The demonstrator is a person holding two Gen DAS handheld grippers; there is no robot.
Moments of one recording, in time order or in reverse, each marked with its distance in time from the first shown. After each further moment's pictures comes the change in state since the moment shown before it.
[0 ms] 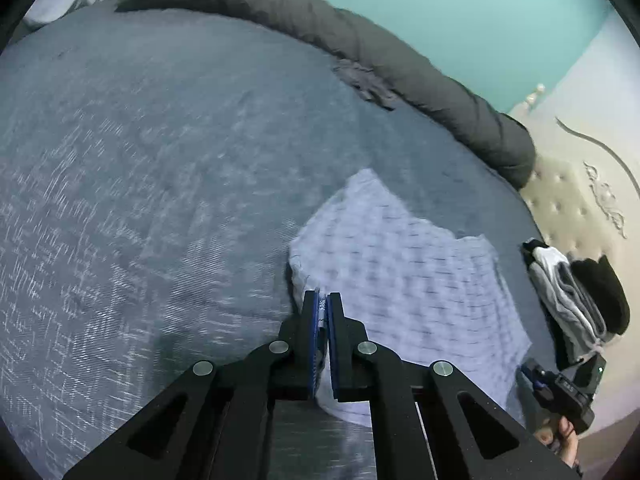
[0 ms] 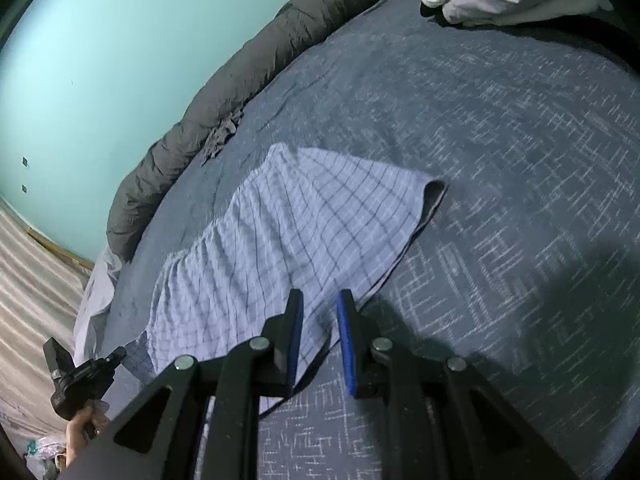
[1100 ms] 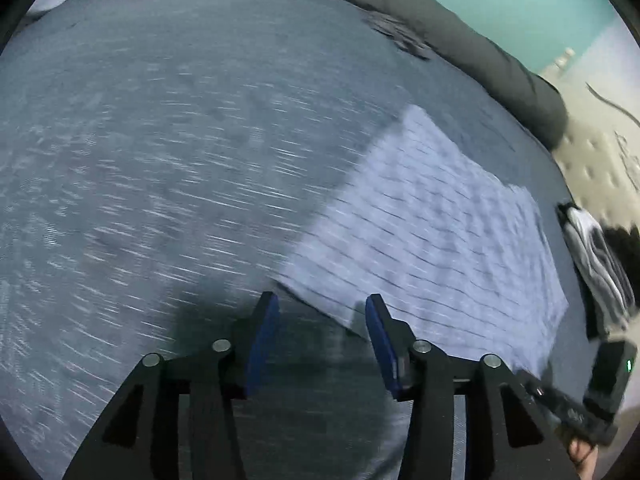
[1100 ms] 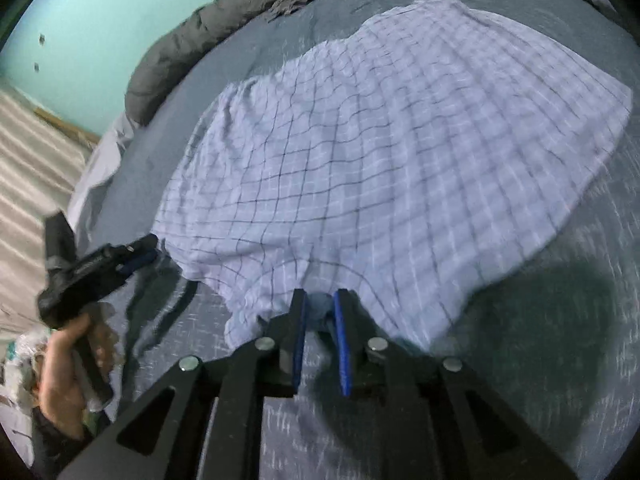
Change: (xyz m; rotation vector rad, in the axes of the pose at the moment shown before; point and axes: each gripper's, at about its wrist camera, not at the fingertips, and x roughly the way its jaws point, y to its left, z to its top) left arm 0.006 0.049 -0.025 -0.022 0.165 0.122; right arm 0.058 0.116 -0.095 -0.216 0.341 0.043
